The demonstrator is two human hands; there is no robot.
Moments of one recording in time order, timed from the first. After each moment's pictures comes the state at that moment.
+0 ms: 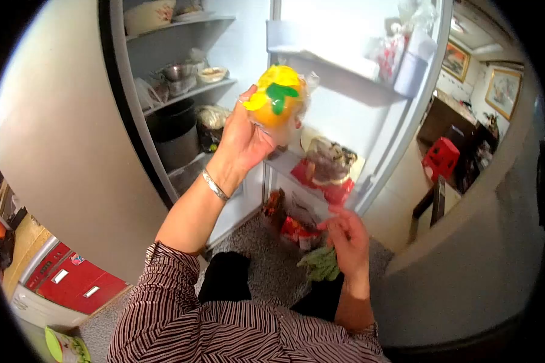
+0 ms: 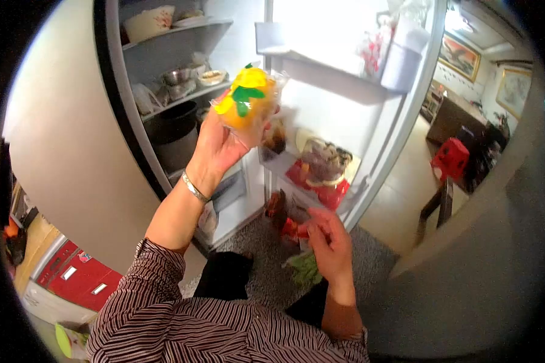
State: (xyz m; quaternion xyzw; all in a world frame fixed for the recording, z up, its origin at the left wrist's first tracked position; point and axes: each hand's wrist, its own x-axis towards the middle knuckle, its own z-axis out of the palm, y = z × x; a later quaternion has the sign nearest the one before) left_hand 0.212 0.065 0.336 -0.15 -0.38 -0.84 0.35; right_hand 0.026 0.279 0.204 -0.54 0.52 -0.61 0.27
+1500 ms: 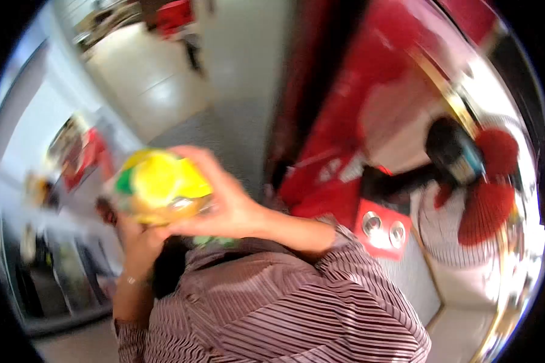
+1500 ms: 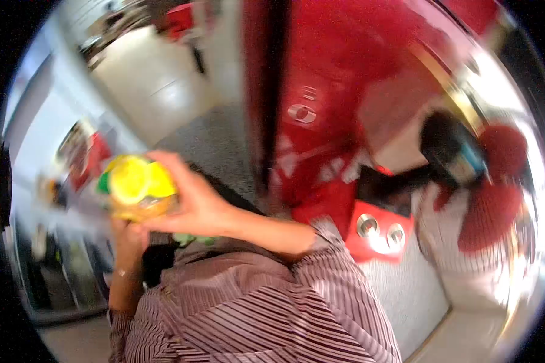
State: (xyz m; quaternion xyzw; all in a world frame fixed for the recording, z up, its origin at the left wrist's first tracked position) left_hand 0.179 0.320 0.185 -0.10 -0.69 -0.69 0.19; right_hand 0.118 0.493 0.199 -0.43 0.62 -0.66 -0.03
